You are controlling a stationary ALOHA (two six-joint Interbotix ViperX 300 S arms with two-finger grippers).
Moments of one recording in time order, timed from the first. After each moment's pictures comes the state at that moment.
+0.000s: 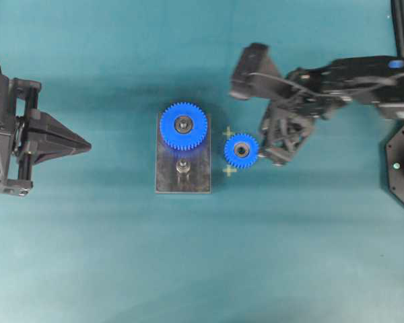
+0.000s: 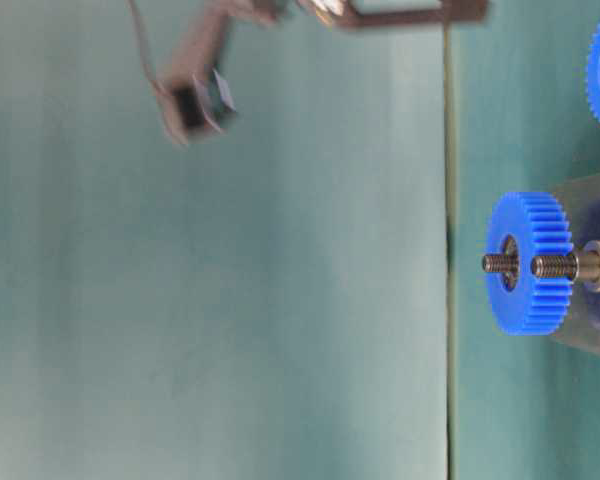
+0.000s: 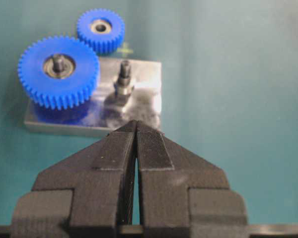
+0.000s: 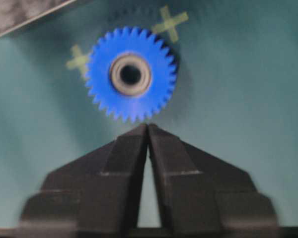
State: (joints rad) left arm -0.03 -0.72 1.05 0.01 0.09 -0.11; right arm -0.19 -0.08 0.61 0.14 0.72 0.14
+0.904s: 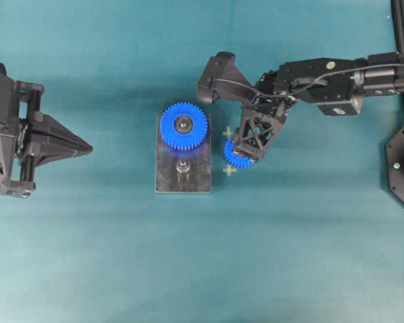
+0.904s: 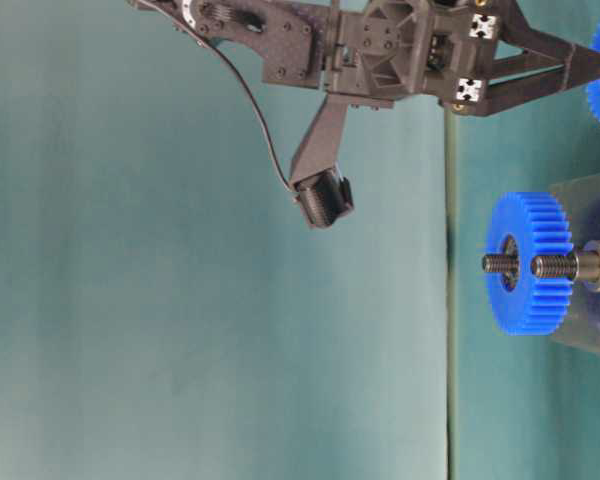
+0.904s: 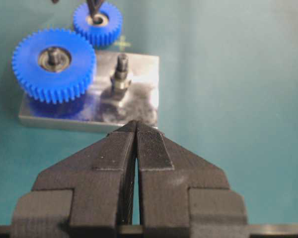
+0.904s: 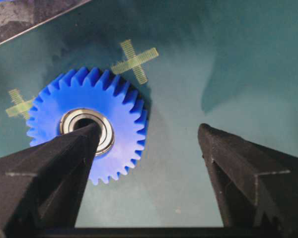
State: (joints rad) left arm -0.03 -0.70 1.05 0.01 0.09 -0.13; right arm -0.21 0.15 0.52 0.10 0.73 0.14
